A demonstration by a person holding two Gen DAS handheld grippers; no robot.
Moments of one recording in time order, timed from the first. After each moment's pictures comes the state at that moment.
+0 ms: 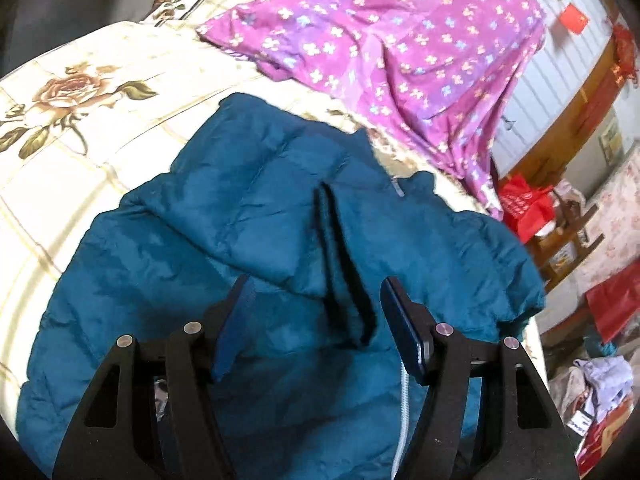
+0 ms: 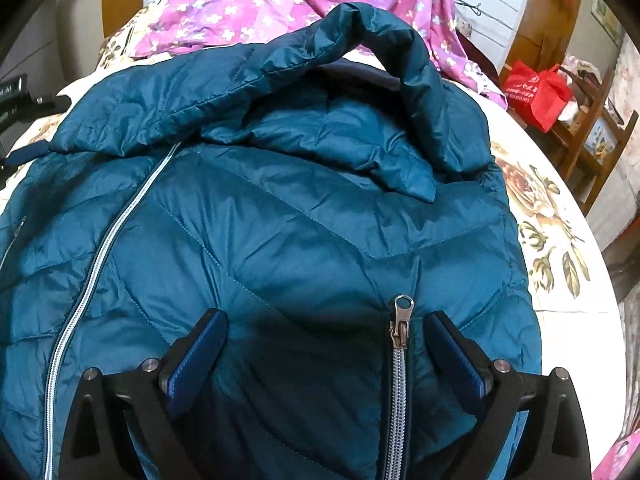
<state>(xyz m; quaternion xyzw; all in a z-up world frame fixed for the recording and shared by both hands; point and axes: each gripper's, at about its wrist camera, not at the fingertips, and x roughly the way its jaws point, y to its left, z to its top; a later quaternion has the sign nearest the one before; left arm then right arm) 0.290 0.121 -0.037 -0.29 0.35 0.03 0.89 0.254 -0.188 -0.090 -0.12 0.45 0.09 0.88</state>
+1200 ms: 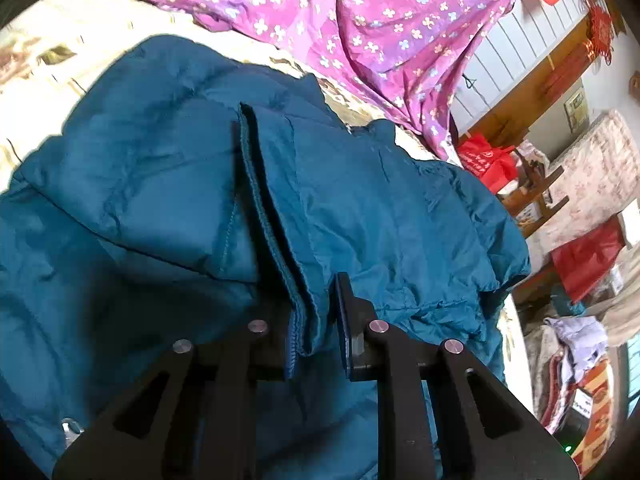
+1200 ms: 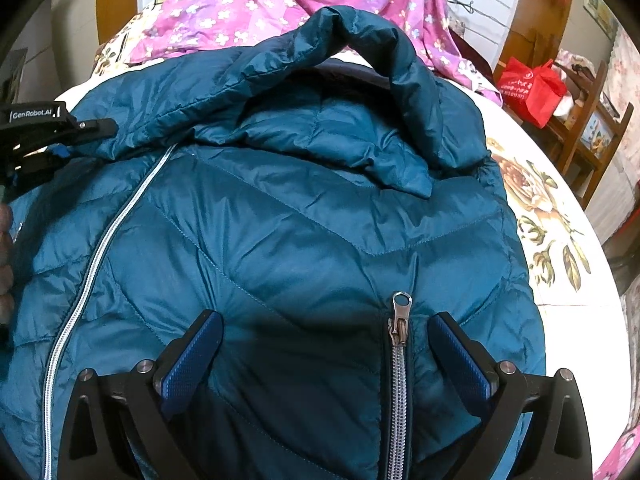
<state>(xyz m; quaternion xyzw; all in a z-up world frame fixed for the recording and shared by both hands) 0.331 0.102 -0.069 -0.28 0.38 -0.06 0.88 0.255 -0.190 -0.089 -0.10 0.46 0.08 0.88</state>
